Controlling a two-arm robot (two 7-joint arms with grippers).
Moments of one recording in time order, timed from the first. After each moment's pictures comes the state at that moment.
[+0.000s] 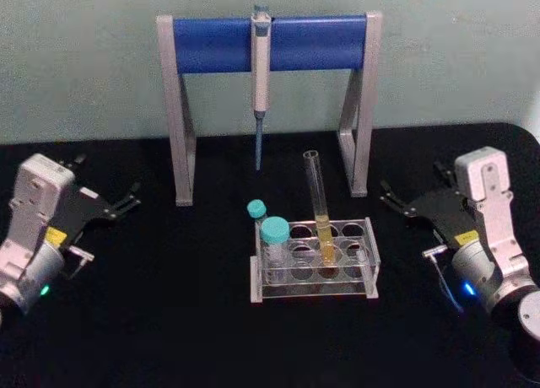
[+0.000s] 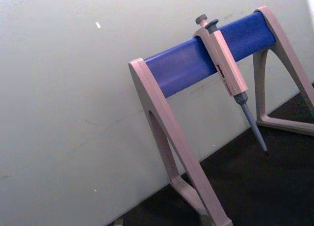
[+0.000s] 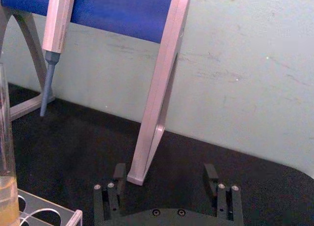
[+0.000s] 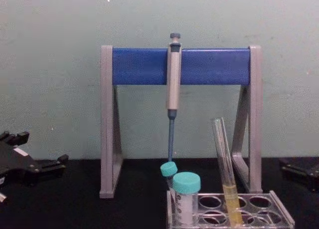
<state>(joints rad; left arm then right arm) -0.20 0.60 0.45 -1.41 -0.25 -0.12 0.03 0.11 0.34 -0.27 -1.47 0.13 -0.01 0.02</state>
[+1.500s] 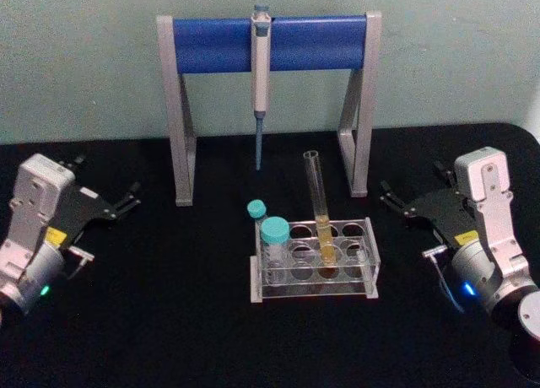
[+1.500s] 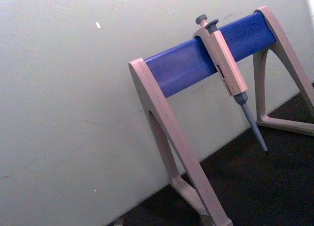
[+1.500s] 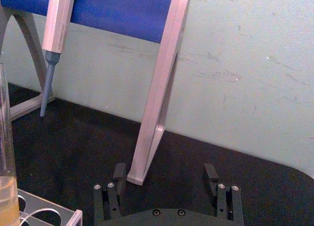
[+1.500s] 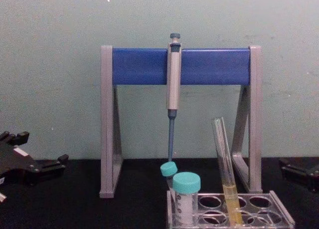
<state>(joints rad) -0.20 0.60 0.45 -1.41 -0.25 -0.12 0.03 0.11 0.34 -0.27 -1.47 0.13 -0.01 0.02</state>
